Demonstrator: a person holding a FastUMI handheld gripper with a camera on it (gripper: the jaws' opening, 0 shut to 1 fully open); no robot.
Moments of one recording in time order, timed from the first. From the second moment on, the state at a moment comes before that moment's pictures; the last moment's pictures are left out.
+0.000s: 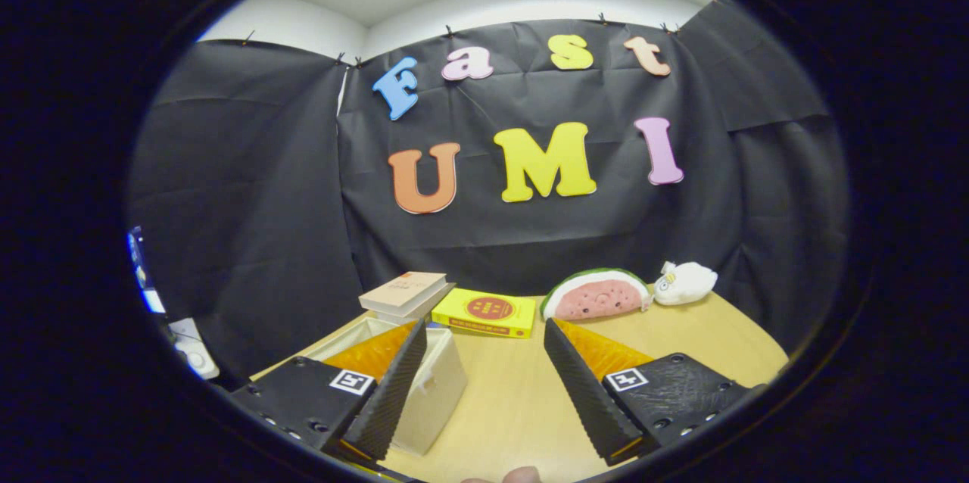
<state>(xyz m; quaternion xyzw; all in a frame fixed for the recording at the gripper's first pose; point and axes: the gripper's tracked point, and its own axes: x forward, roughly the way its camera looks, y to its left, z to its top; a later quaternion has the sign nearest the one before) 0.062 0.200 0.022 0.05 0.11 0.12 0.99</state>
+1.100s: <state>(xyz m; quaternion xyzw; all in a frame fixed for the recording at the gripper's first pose) 0.020 0.083 -0.019 0.05 0.06 0.10 0.99</state>
